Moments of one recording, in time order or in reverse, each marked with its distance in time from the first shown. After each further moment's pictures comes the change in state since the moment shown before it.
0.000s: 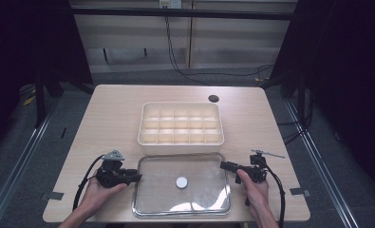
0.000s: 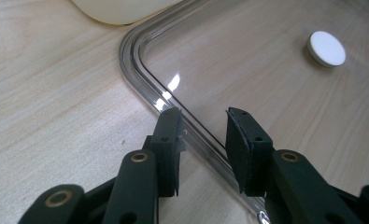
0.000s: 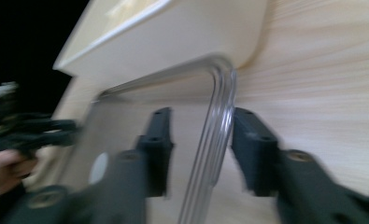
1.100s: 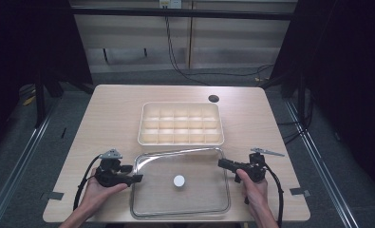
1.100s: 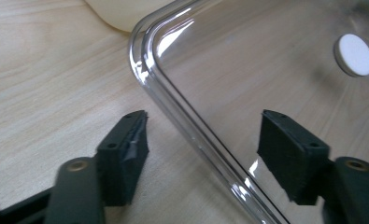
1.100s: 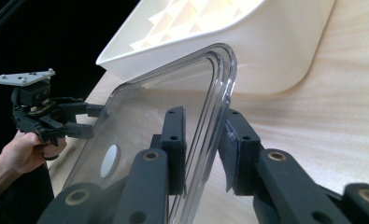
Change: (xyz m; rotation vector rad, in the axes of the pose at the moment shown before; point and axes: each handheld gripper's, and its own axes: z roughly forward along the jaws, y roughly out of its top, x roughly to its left) left arm 0.004 -0.001 -0.002 -0.031 0.021 -0.041; right arm 0.009 0.005 -0.002 -0.040 0.112 -0.134
